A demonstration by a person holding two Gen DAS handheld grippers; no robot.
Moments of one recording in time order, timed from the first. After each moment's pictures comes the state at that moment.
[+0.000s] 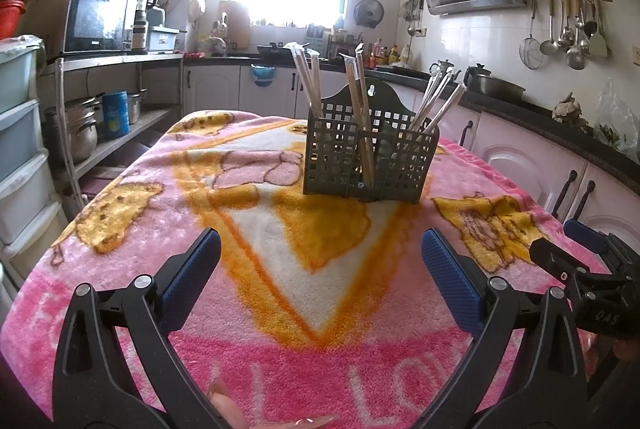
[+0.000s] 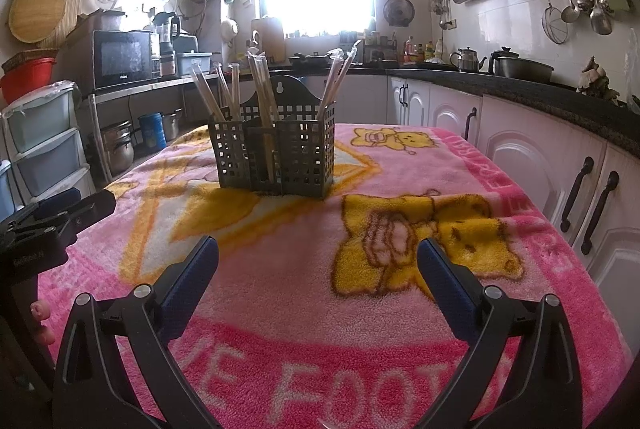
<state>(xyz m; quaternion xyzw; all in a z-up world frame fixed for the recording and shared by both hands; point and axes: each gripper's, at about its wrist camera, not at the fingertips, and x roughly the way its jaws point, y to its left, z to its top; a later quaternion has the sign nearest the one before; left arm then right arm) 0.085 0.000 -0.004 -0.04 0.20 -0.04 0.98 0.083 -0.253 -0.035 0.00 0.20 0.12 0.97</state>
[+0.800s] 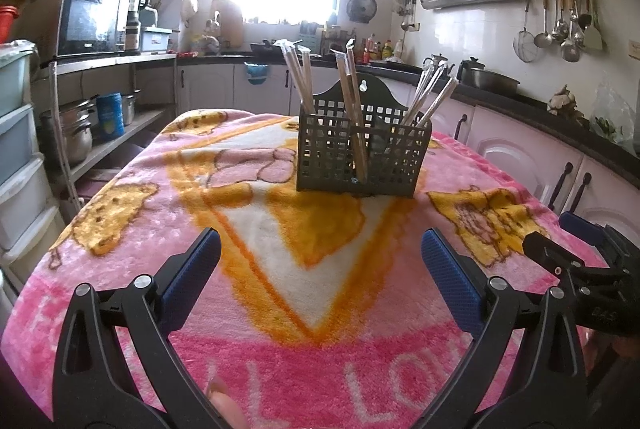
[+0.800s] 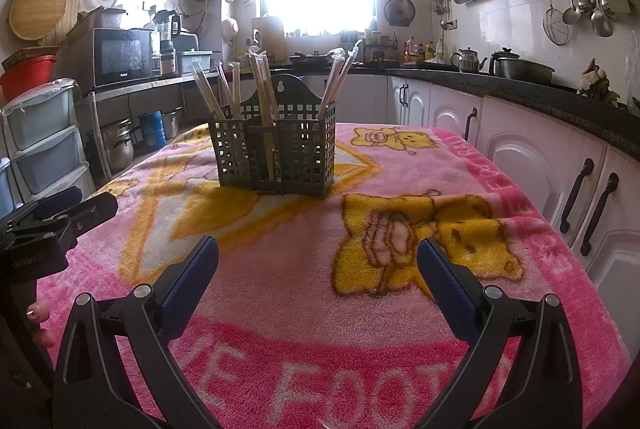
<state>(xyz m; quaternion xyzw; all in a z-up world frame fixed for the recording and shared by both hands) 0.086 -0.002 -0.004 -0.04 0.21 -0.05 0.98 0.084 -0.252 -0.037 0.00 0.21 0.12 0.97</state>
